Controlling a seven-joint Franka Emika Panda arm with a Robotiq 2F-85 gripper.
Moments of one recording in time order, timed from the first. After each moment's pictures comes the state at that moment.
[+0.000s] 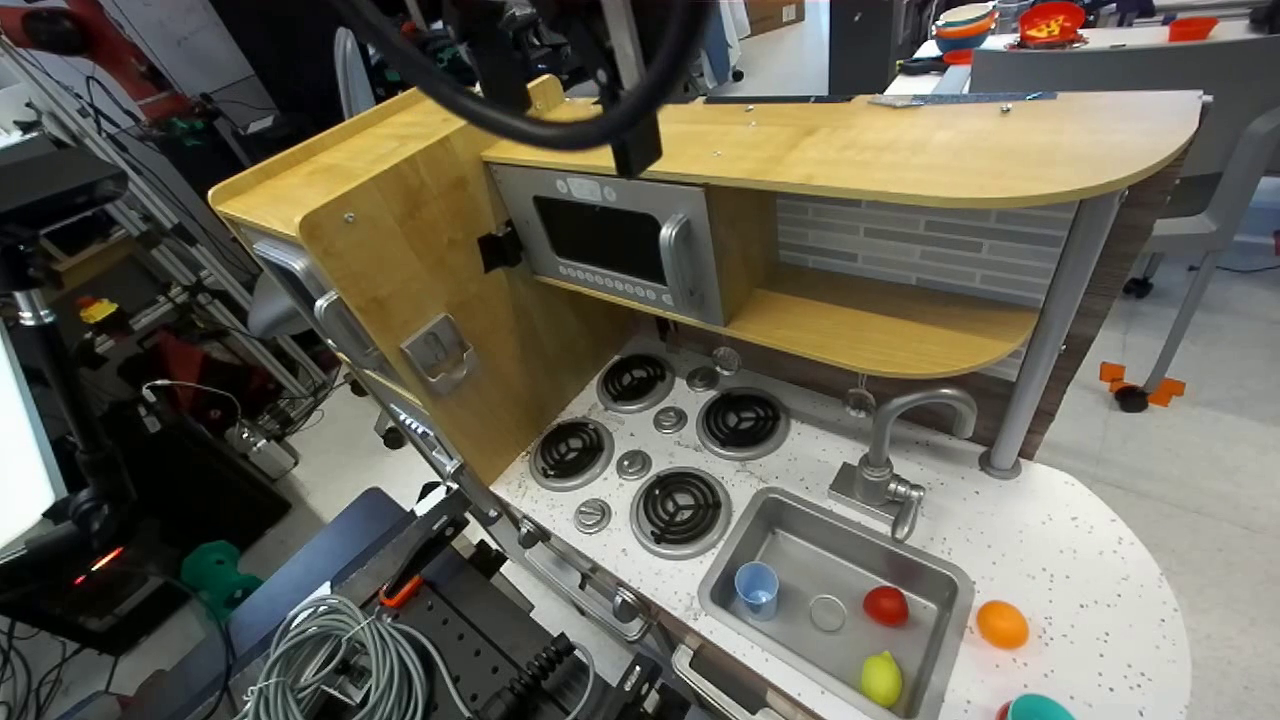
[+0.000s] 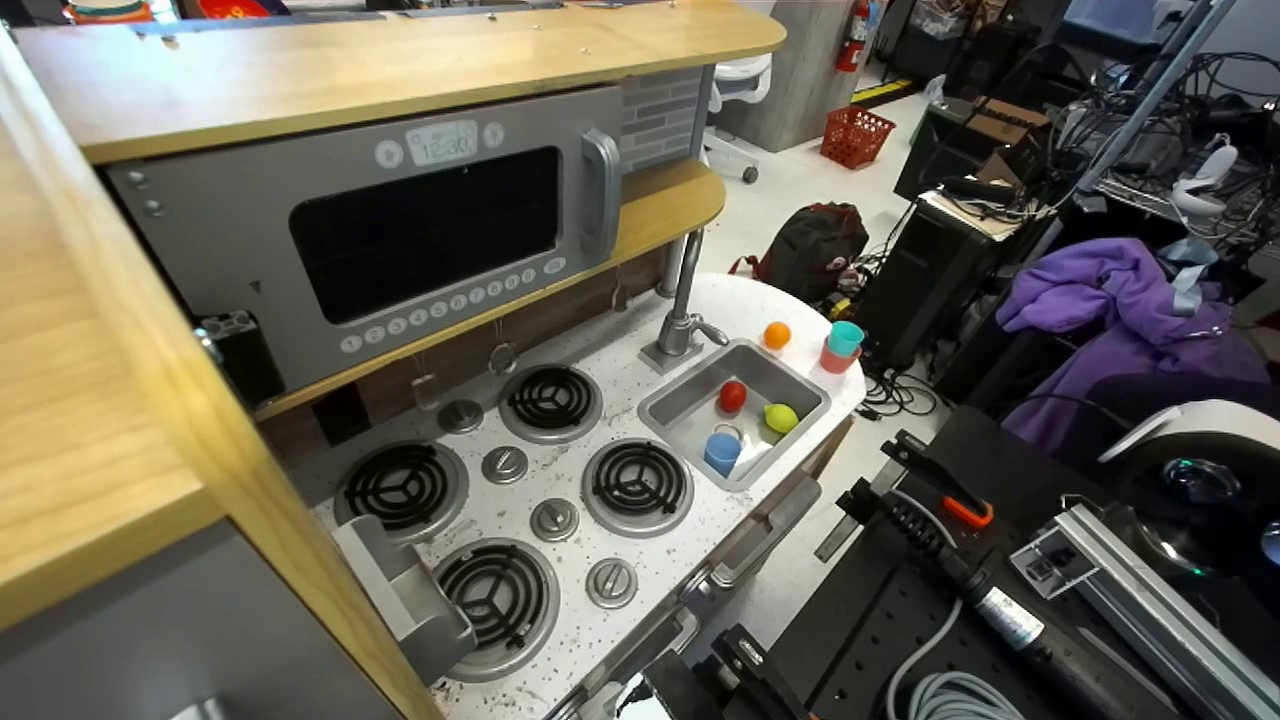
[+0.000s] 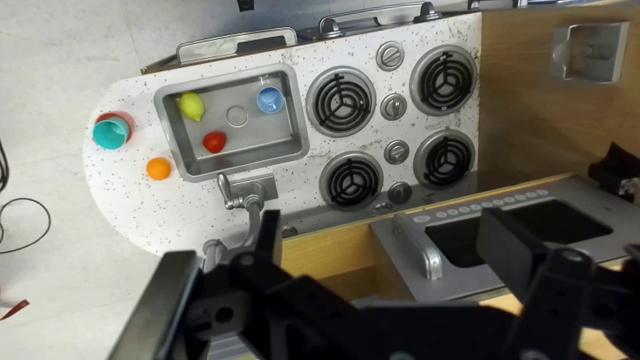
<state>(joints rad) -0.05 -0.26 -0.18 -2.17 0.11 1.96 -0.14</state>
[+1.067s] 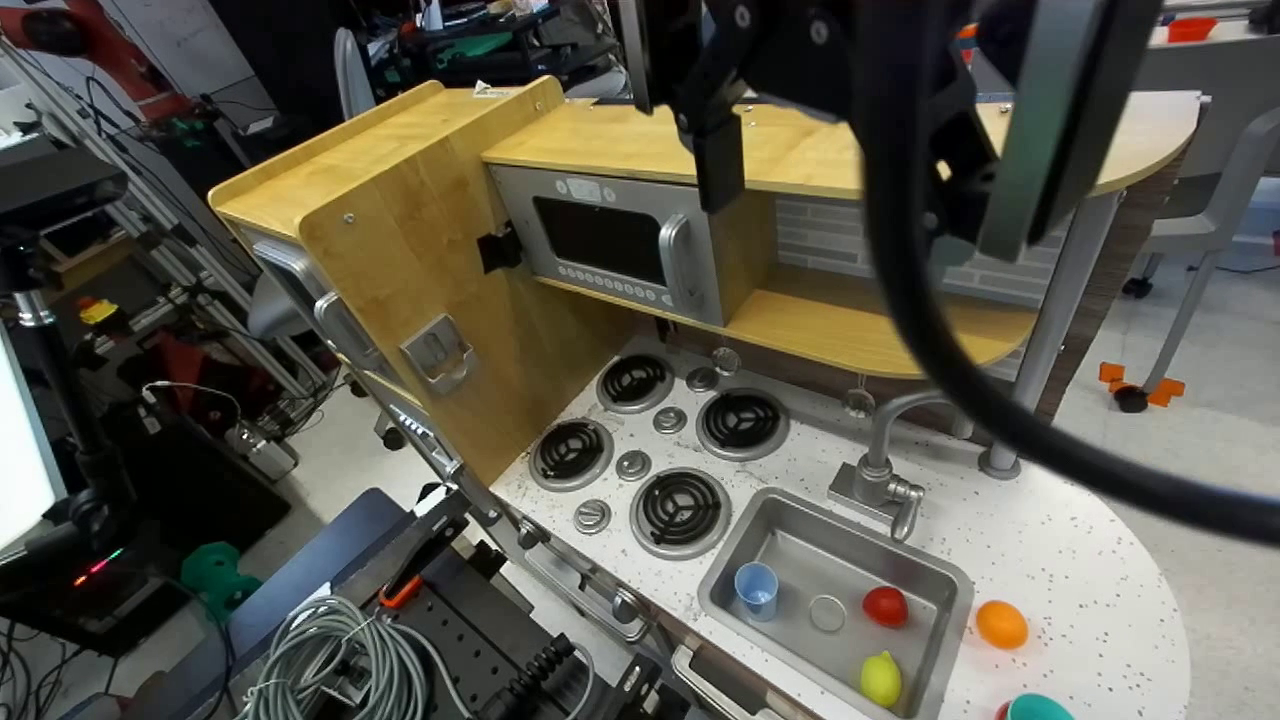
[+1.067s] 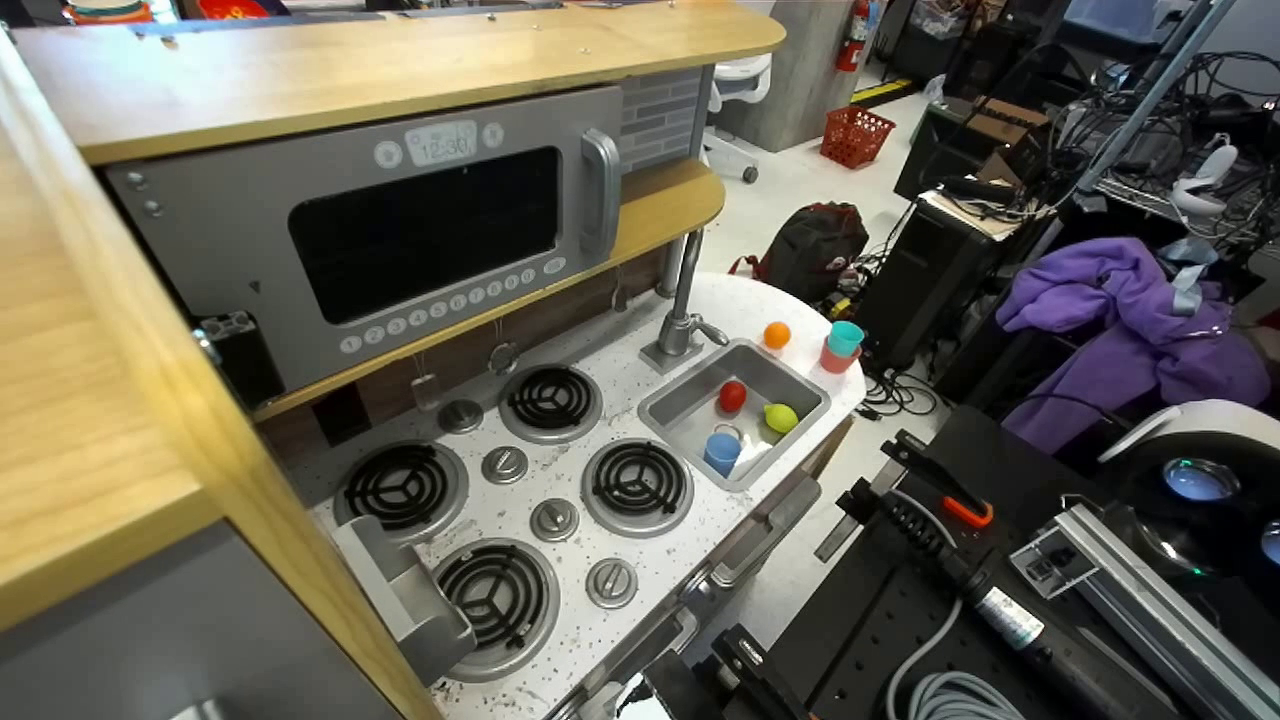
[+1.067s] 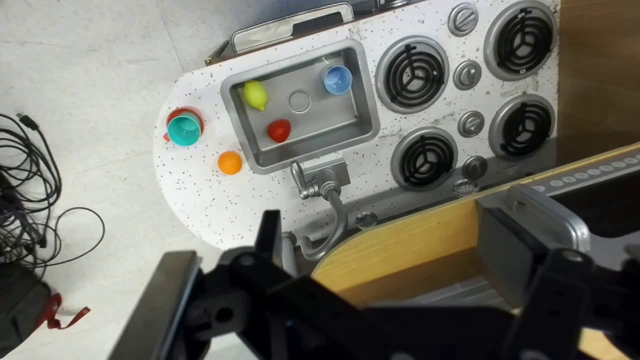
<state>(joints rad) -0.17 -0.12 -0.27 -2.12 0.12 2.04 -0.27</state>
